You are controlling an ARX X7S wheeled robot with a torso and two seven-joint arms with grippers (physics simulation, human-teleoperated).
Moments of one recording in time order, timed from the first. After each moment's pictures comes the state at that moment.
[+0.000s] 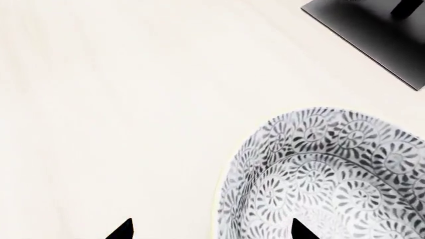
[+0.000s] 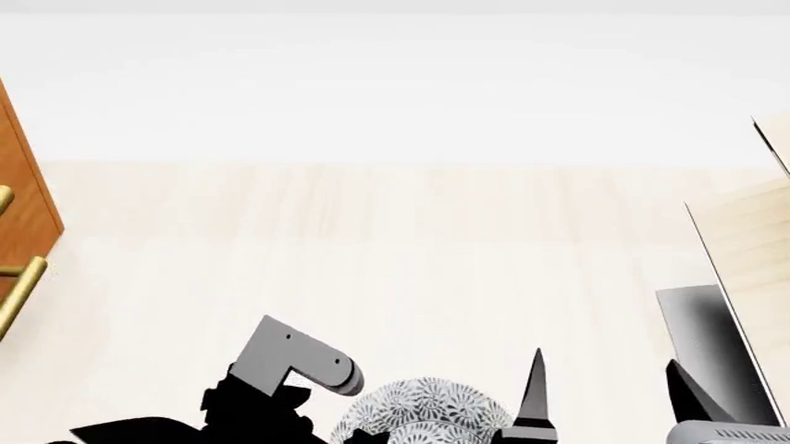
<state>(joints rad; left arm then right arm) -0.75 -0.17 0.66 -0.30 -0.67 -0.84 -0.03 0.04 0.49 0.11 -0.88 0.89 0.76 0.53</state>
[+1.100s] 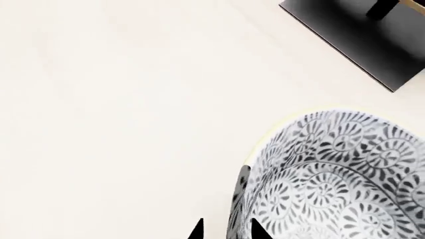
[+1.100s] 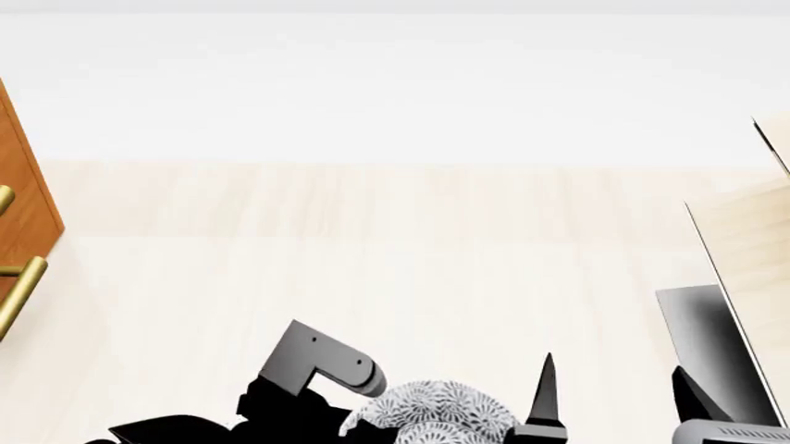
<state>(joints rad) -0.79 -0.08 0.68 -0.56 -0.61 -0.69 0.12 0.02 0.49 0.09 -0.80 0.84 0.69 0.50</state>
